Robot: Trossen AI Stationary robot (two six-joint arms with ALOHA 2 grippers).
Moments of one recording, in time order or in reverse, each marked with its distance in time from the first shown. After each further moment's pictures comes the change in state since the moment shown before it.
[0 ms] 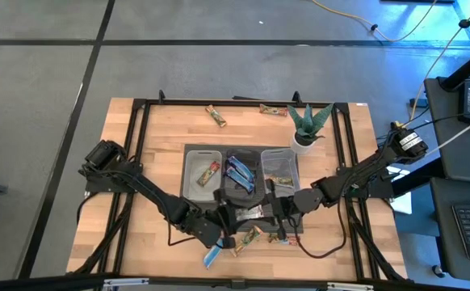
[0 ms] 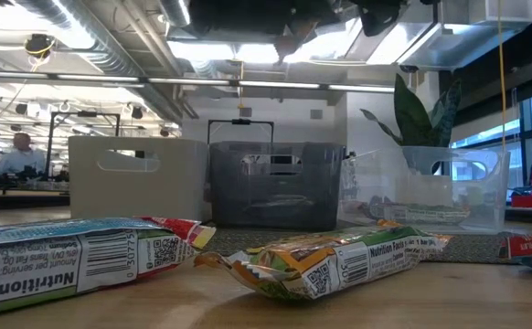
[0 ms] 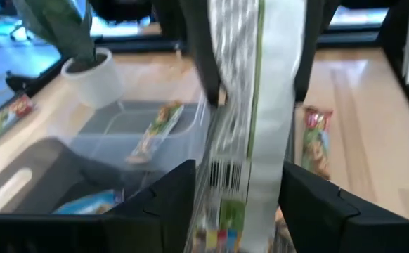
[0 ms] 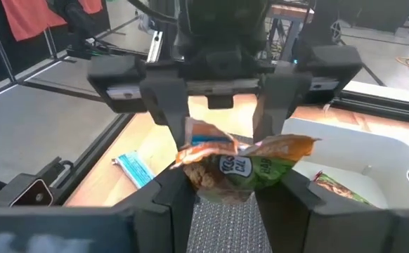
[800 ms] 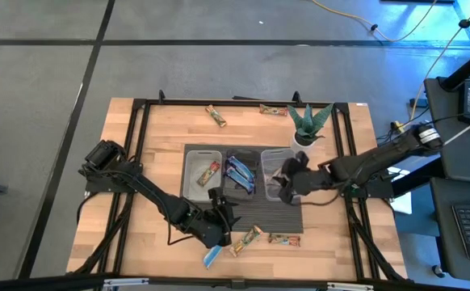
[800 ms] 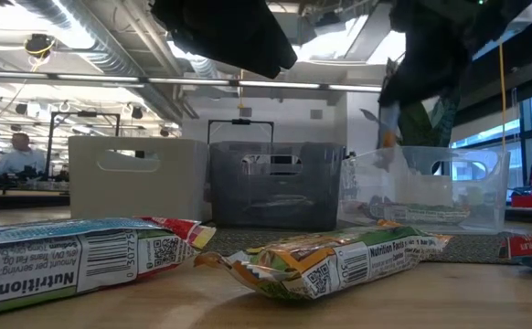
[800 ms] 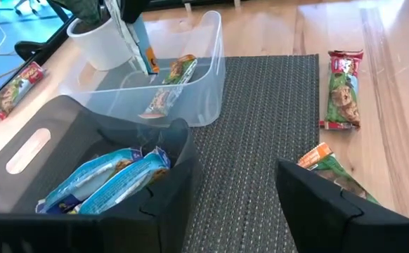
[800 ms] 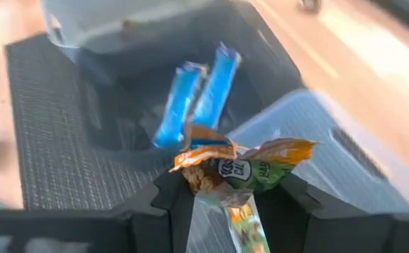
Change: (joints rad) left arm -0.003 0.000 0.000 -0.185 0.008 -0.070; right arm -0.166 -0.254 0.000 -0.855 0.240 0.647
